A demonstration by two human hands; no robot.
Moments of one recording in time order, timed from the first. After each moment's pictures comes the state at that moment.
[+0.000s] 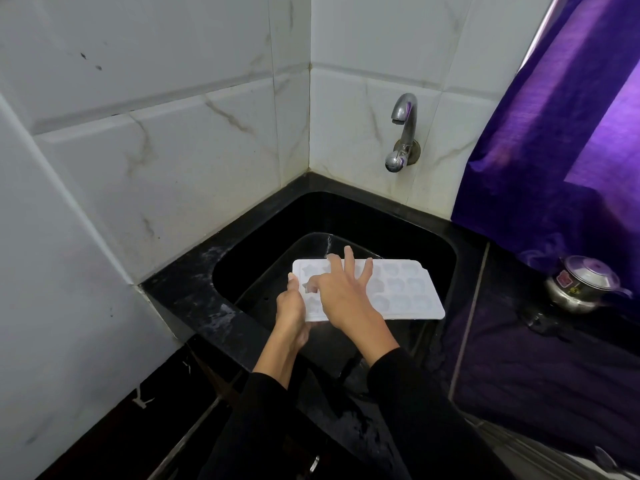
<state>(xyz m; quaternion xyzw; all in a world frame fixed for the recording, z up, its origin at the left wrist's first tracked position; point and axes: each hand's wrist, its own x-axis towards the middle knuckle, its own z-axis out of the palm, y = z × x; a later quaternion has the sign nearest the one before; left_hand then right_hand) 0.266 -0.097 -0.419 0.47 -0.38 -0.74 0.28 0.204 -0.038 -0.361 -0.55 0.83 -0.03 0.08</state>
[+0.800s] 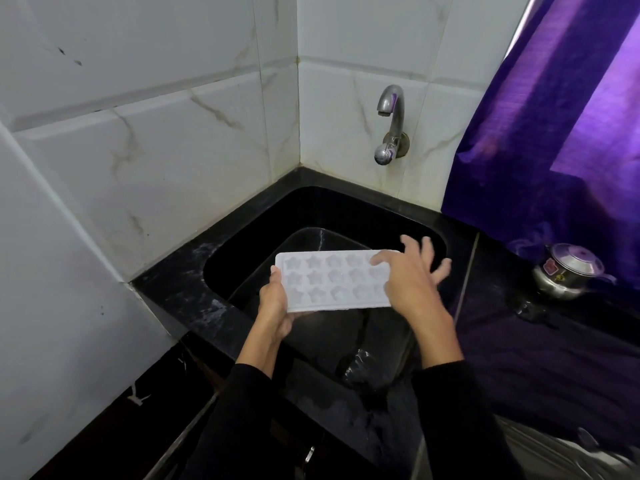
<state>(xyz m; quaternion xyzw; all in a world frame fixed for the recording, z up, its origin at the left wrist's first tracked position) 0.272 -0.102 -0.414 0.48 -0.35 -0.76 0.28 0.139 0.026 -0.343 -0.37 0.91 -0.15 0.05</state>
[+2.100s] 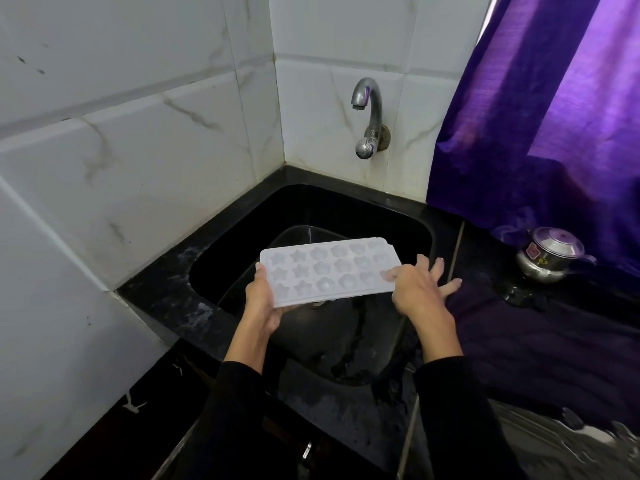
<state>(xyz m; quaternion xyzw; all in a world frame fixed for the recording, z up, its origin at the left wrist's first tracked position) 0.265 -0.099 -0.409 0.46 -0.34 -0.77 0.29 0.115 0.051 -0.359 -0.28 0.95 -0.06 0.14</state>
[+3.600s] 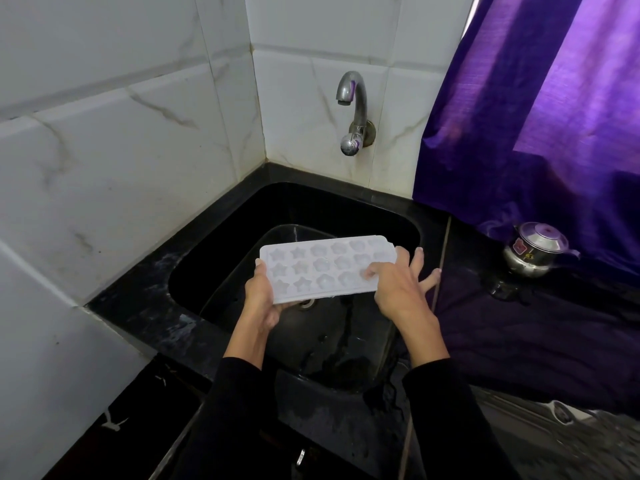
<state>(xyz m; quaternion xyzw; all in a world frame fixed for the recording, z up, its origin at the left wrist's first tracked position) 0.239 -0.111 -0.414 0.46 -0.35 -0.77 0.26 0.115 0.039 -0.374 -0.31 0.93 -0.13 0.10</state>
